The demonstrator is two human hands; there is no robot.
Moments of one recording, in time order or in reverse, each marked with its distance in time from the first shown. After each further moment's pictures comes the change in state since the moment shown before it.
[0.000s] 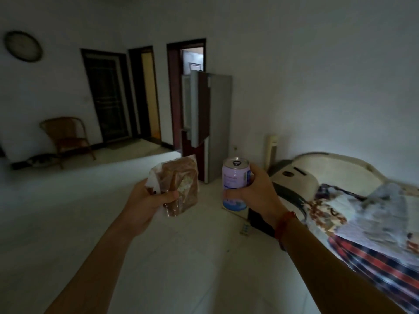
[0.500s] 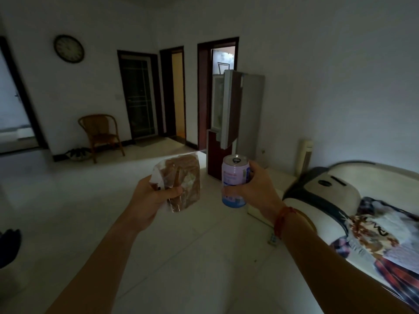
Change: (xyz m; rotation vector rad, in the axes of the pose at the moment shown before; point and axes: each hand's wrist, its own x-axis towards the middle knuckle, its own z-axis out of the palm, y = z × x) left_hand 0.048 -0.005 -0.135 0.067 0.140 0.010; right_hand 0.078 -0.016 0.141 0.093 -0.097 -0.014
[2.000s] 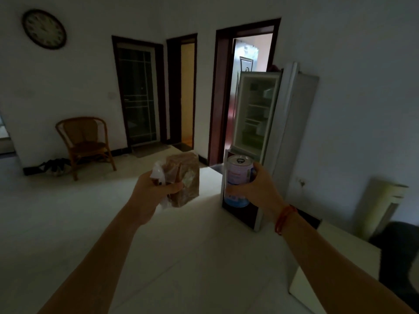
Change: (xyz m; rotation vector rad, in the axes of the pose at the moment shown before) left_hand 0.786 -0.202 -0.208 0.043 0.114 -0.055; right_hand 0.795 0.212 0.250 -0.038 -0.048 -0.007
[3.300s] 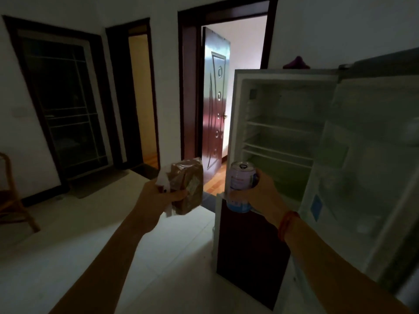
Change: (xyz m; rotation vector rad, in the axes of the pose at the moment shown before) left_hand 0.790 -0.189 0.007 0.103 -0.244 0.003; right_hand 0.707 0.223 0.098 0.011 0.220 0.163
